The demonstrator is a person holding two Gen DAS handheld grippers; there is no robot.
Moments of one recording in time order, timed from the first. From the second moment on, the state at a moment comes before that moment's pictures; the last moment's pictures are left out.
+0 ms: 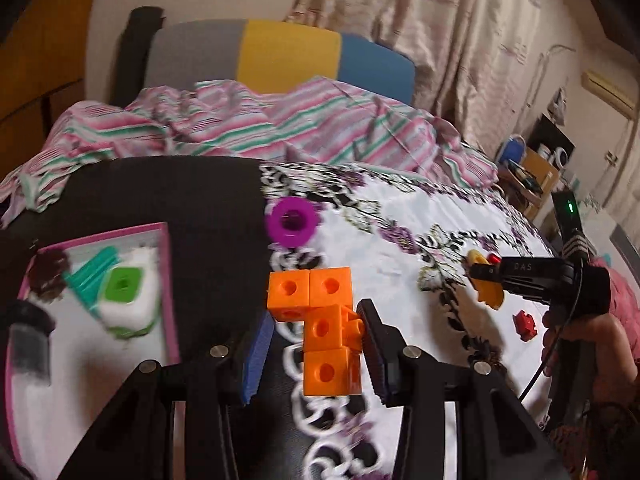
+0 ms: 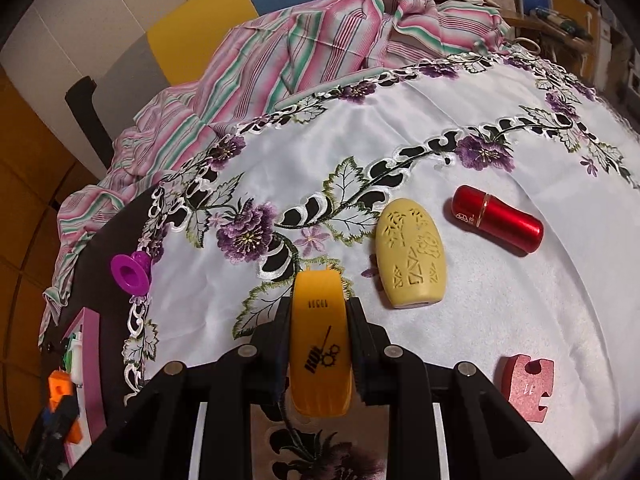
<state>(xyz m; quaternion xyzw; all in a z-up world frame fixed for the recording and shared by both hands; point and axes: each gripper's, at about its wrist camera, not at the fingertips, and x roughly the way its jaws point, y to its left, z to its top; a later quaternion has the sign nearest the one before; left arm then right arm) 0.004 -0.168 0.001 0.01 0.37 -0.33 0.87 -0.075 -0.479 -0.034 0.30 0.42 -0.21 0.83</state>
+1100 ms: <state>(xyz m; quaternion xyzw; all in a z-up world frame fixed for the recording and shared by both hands) 0.078 -0.014 -0.049 -0.08 0.46 -0.16 0.87 -0.079 -0.478 -0.024 0.27 0.41 -0.25 0.84</state>
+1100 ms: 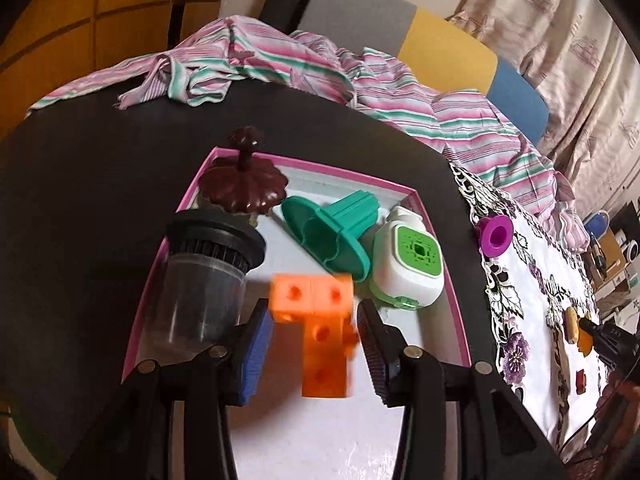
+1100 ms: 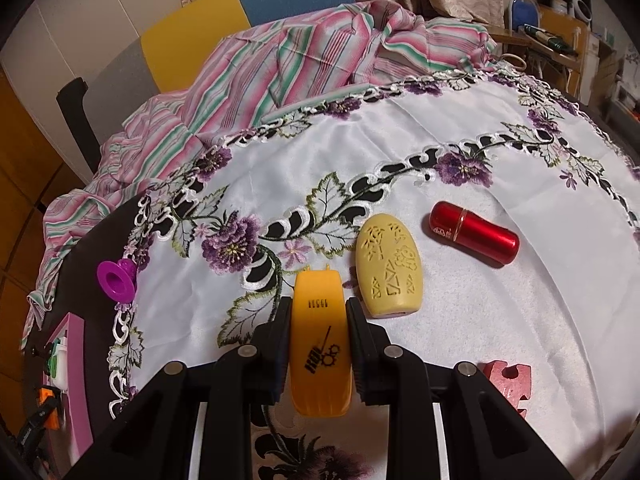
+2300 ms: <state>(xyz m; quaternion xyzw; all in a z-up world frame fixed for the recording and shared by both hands) 0.007 0.029 -0.025 -0.09 0.42 -0.22 0.88 -0.018 -0.224 0.023 0.21 0.42 0.06 0.88</state>
